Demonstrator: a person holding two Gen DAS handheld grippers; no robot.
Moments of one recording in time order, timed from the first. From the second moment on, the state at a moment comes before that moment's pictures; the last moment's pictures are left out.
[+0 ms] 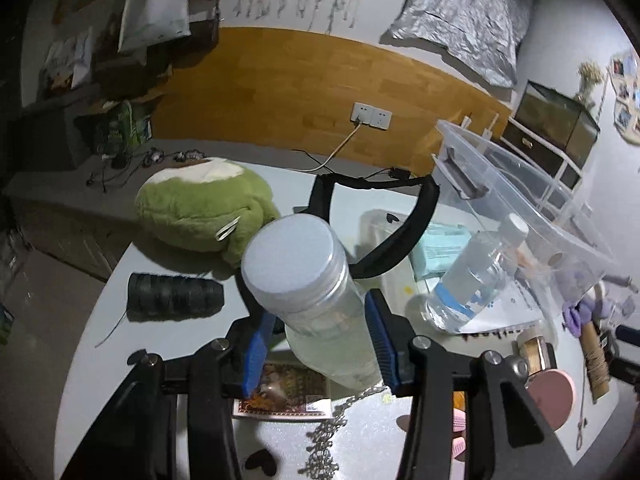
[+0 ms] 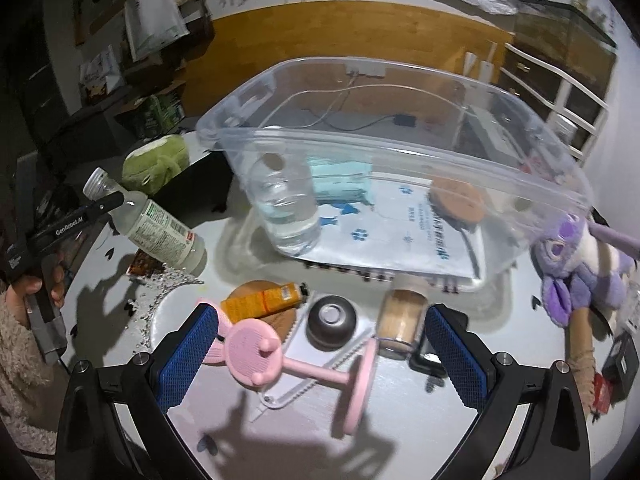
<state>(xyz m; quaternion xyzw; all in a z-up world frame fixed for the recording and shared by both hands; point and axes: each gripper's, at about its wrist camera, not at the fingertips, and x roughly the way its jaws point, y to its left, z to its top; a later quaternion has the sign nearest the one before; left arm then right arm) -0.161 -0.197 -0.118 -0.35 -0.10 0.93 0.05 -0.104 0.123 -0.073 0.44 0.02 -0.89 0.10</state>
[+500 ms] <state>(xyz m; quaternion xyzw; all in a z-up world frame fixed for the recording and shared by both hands) -0.162 -0.233 -0.131 -0.38 -0.18 0.91 0.06 -0.135 -0.048 -0.140 0.29 0.32 -0.85 0.29</state>
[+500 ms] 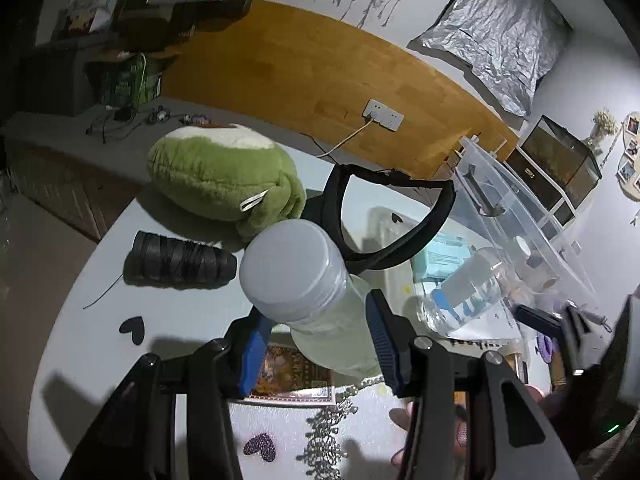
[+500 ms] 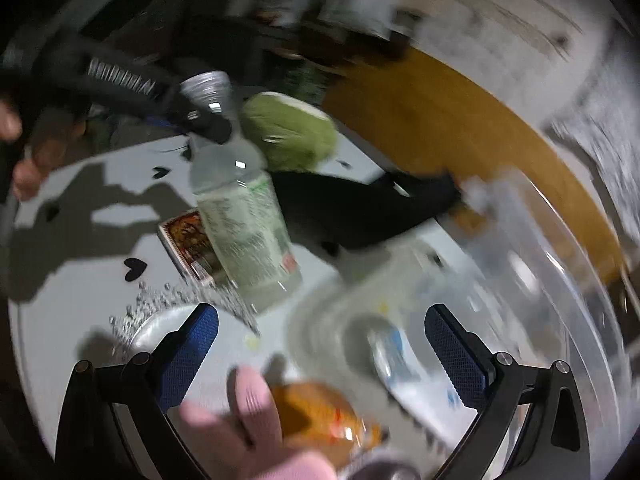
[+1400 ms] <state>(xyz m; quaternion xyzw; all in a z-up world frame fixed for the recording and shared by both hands) -0.177 -0.247 -0.127 -0.39 -0.22 0.89 0.10 -0.178 -0.129 -0.175 0.25 0.40 -0.79 0.38</state>
